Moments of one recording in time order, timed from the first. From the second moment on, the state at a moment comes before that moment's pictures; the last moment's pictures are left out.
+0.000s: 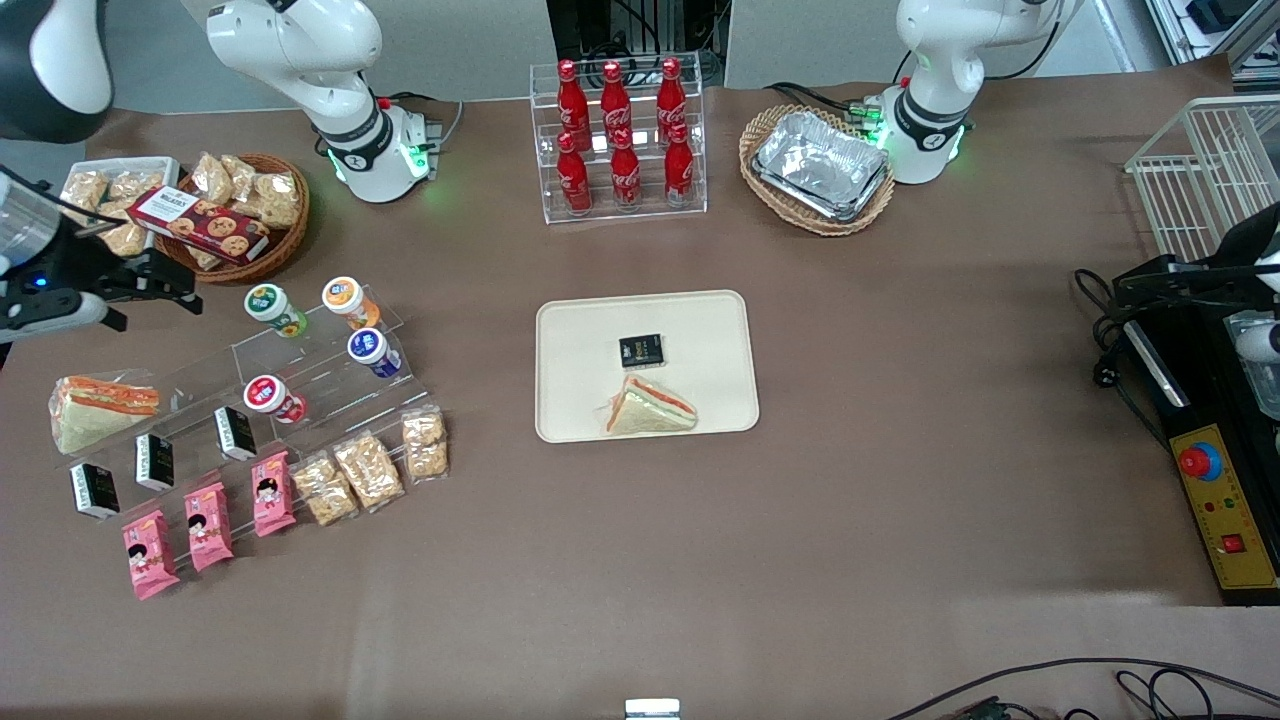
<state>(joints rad) -0.02 -0.21 -0.10 -2.01 0.03 1.82 -0.29</state>
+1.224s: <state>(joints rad) -0.02 -0.28 -0.12 -2.44 0.03 2.15 -0.30</state>
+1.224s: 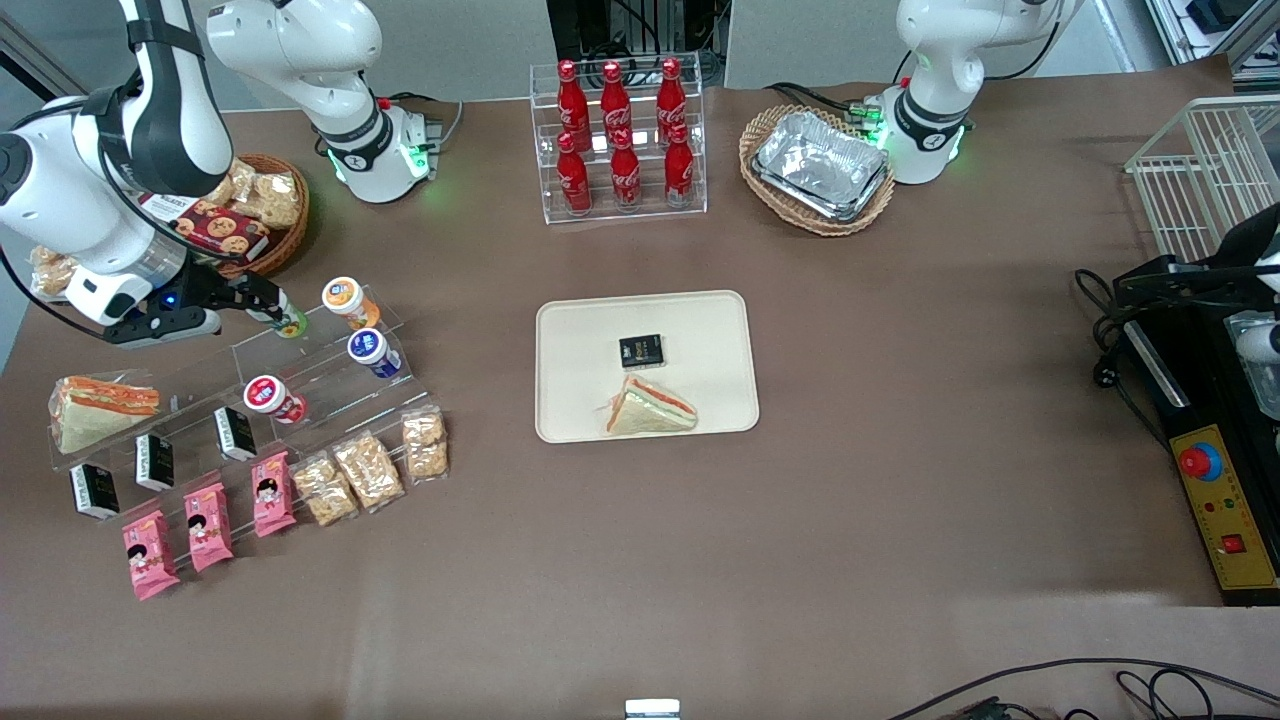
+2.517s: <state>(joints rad) -0.02 -0.33 -0.13 -2.60 0.03 2.28 -0.30</state>
